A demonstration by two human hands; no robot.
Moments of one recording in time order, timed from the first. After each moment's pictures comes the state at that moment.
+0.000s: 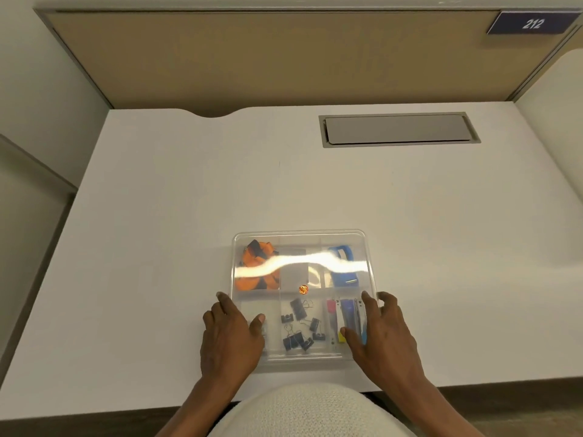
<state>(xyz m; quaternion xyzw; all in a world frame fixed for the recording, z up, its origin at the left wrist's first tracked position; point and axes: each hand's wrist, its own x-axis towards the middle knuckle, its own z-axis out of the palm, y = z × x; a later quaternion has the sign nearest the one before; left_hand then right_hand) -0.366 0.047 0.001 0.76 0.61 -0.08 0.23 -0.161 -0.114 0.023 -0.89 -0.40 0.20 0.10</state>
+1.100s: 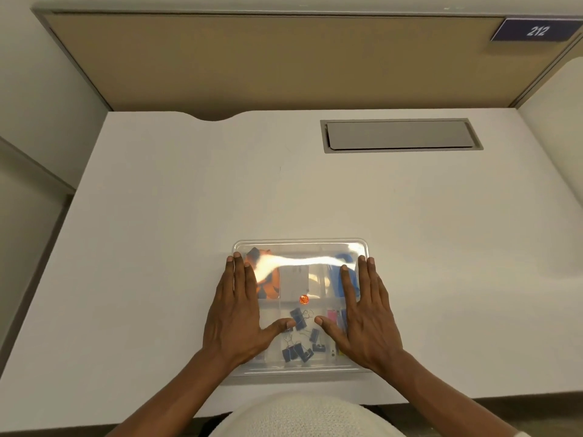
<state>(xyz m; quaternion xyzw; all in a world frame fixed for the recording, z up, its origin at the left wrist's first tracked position) -0.352 0.093 -0.040 0.90 0.41 0.01 0.14 -0.133 -0.071 -0.040 -0.83 -0.53 0.08 0.16</state>
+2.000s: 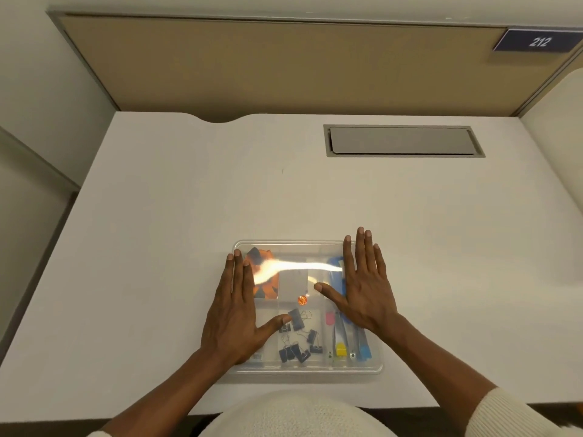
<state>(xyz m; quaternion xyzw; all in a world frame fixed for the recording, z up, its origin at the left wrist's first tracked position) -0.352 0.091 -0.046 0.90 0.41 0.06 0.16 -0.085 -0.023 -0.046 -0.83 -0.54 0.06 0.08</state>
